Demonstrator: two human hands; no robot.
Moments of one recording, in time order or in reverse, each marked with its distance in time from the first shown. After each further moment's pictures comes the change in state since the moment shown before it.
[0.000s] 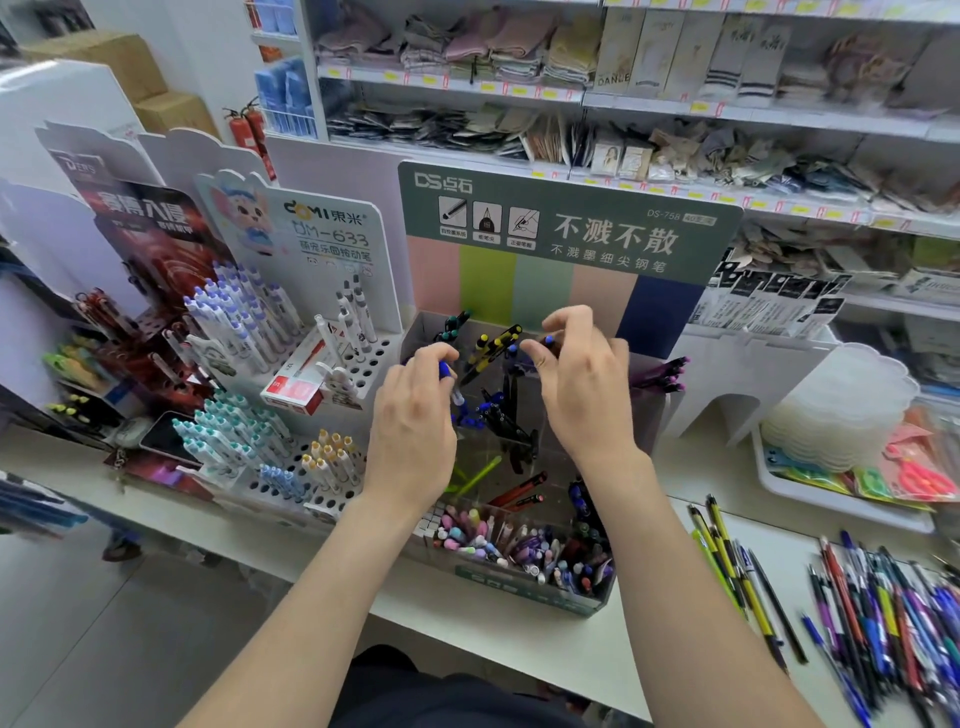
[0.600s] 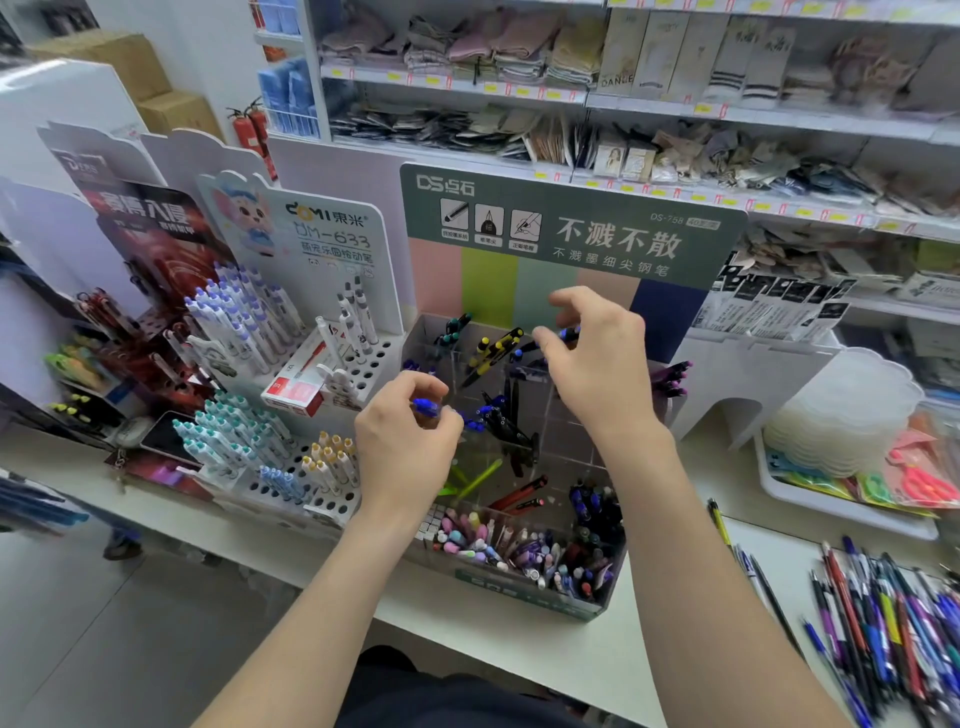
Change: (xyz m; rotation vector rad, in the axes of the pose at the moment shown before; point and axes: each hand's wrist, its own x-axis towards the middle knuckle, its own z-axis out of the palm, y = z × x) left_hand -0.008 0.008 -0.011 -0.239 0.044 -0.384; right_hand 0.031 -0.012 -0.027 0.140 -0.095 0.139
